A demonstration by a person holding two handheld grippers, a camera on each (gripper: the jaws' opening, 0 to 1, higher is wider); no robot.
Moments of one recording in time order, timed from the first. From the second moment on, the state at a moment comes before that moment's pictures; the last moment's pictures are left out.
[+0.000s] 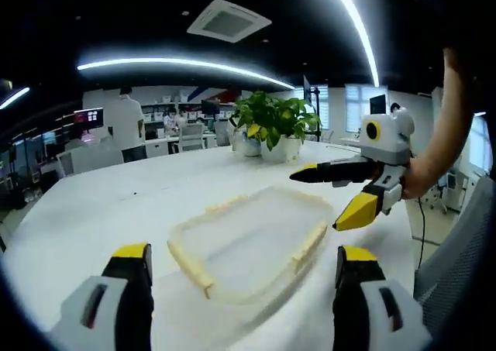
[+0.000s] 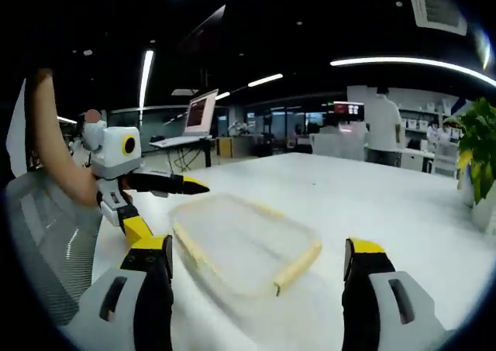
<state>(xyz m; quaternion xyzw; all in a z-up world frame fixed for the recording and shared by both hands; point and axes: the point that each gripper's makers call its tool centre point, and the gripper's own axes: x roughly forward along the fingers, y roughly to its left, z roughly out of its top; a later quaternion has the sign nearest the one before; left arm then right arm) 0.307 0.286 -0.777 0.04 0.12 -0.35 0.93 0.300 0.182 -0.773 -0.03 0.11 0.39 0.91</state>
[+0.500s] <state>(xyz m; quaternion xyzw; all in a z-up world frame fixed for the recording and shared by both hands) 0.314 0.286 -0.809 0.04 0.15 -0.32 0.93 0.294 0.185 -0.811 -0.05 0.15 0.40 0.90</state>
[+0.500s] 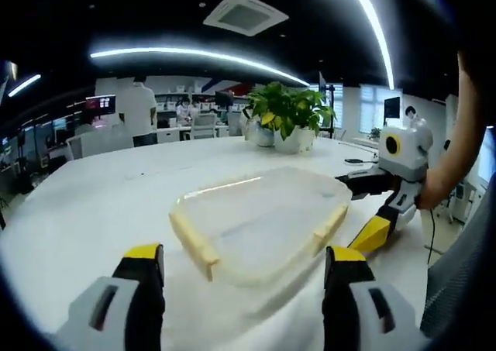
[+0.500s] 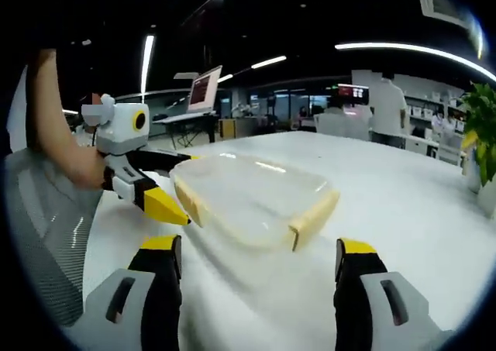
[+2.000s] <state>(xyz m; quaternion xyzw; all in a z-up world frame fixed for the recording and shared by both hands) 0.326 0.333 -0.819 0.06 0.19 -0.32 0.93 0.316 0.243 -0.820 -0.06 0.18 0.41 0.89</state>
